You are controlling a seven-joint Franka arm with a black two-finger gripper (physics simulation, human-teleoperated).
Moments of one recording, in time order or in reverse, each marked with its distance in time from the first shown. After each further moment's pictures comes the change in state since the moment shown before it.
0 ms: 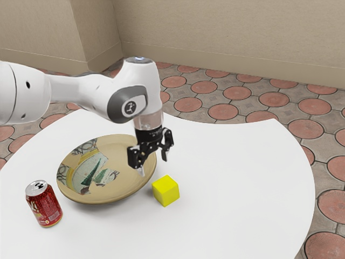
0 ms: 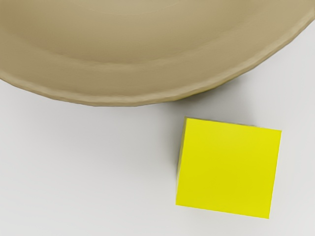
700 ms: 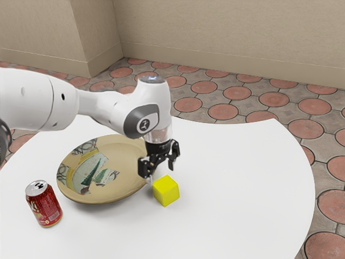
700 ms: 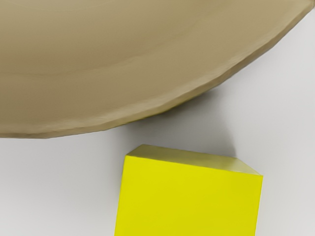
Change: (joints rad) arm 0.015 0.175 0.000 0.060 0.007 0.105 0.006
